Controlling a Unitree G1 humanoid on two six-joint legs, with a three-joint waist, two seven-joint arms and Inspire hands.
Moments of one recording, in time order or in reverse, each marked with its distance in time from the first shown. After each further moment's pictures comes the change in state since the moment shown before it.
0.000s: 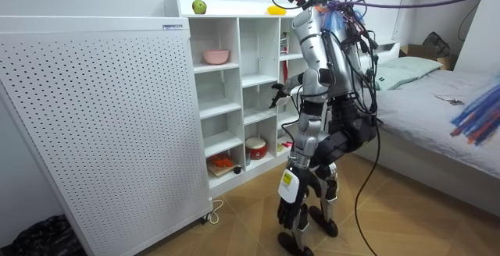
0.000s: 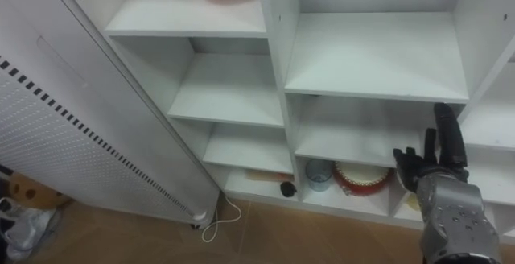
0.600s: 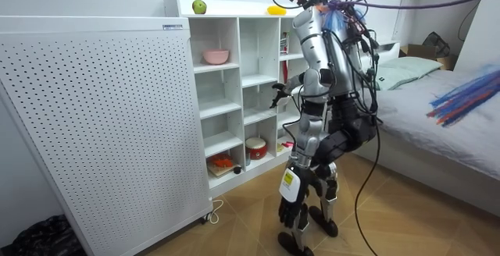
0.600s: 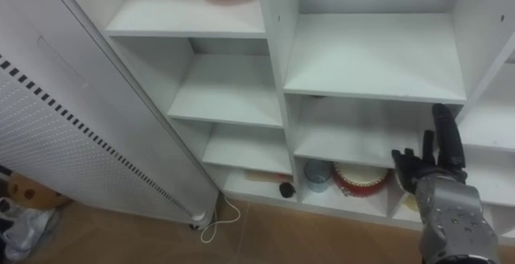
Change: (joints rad) left arm 0.009 0.000 -0.017 0.000 0.000 -0.003 0.009; right arm 0.039 0.004 0.001 0.028 -0.003 0.028 0.054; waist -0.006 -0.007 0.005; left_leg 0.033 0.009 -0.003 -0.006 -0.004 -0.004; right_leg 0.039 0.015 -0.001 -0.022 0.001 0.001
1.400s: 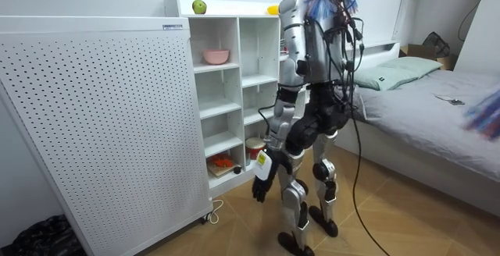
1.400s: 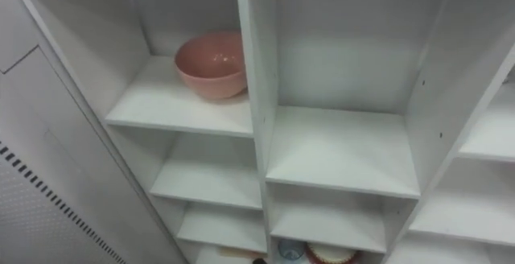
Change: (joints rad) left arm 0.022 -0.009 0.208 0.106 0.071 0.002 -0.043; right arm 0.596 0.147 0.247 0.532 -0.638 0.181 0.305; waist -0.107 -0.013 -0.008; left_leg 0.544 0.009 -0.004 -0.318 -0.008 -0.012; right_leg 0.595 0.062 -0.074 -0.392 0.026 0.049
